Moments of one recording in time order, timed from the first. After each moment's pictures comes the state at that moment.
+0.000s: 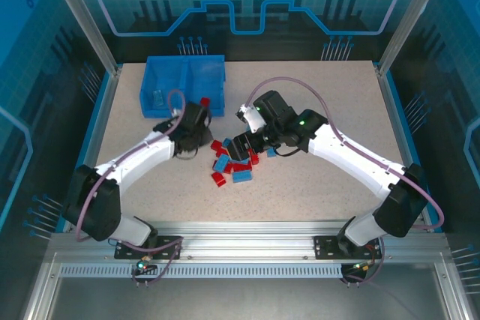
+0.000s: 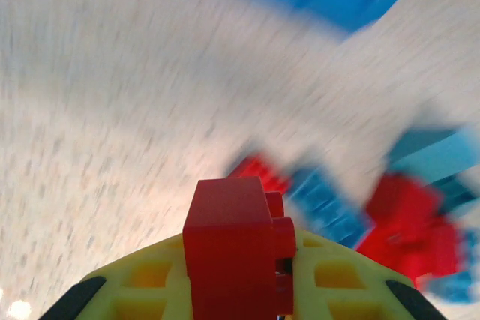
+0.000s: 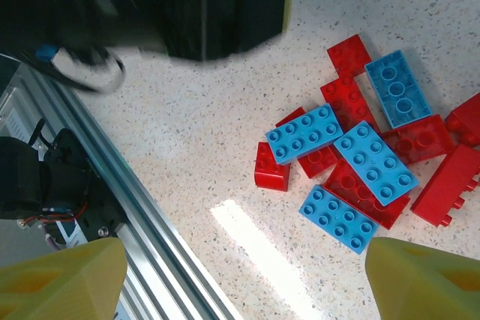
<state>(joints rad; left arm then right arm) -0.42 1.46 1.09 -0.57 -0.18 -0.86 0.77 1.50 1.38 -0.78 -0.32 0.29</state>
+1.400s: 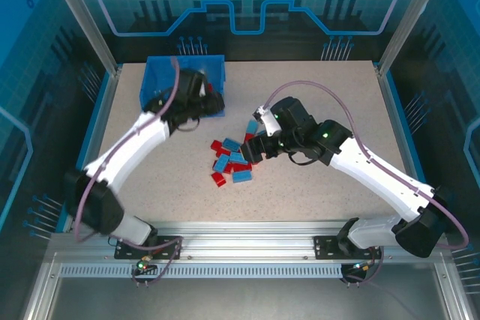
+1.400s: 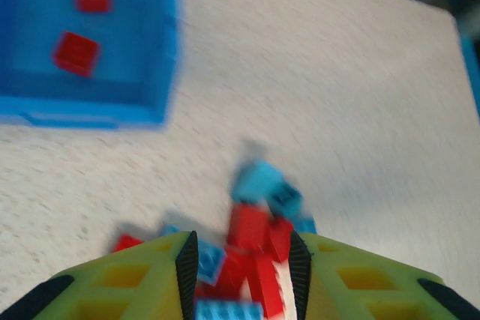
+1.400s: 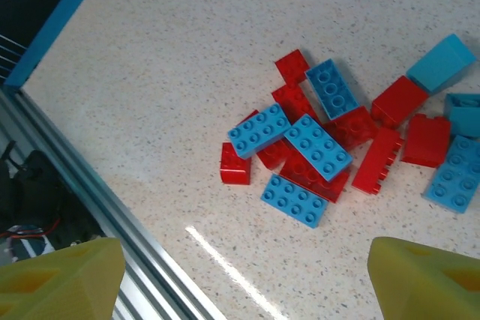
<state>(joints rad) -0.46 1.44 1.30 -0.58 0.01 -0.58 0.77 1.30 1.28 -0.79 -0.17 0.32</state>
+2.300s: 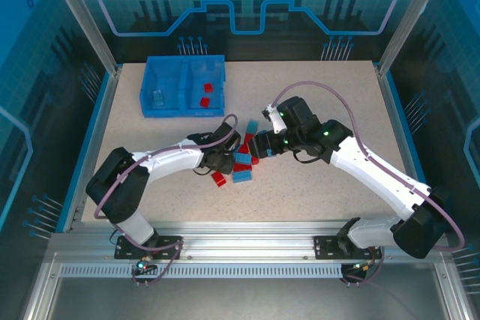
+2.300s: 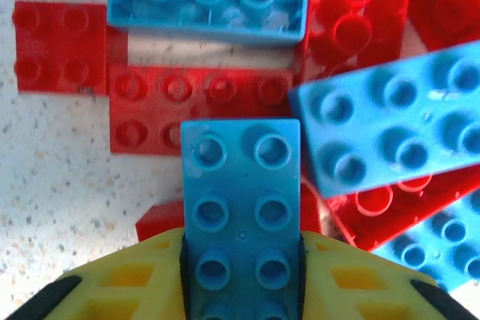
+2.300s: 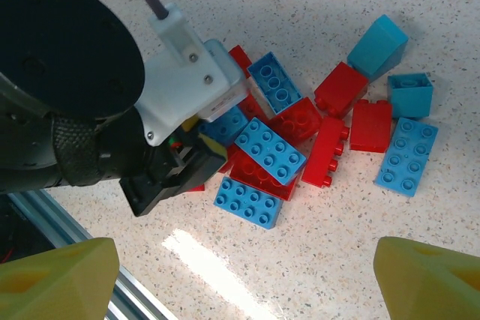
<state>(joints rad) -0.67 1.65 1.00 -0.55 -0.11 -0.32 0.69 1.30 1.21 -0.75 -0.15 0.33</state>
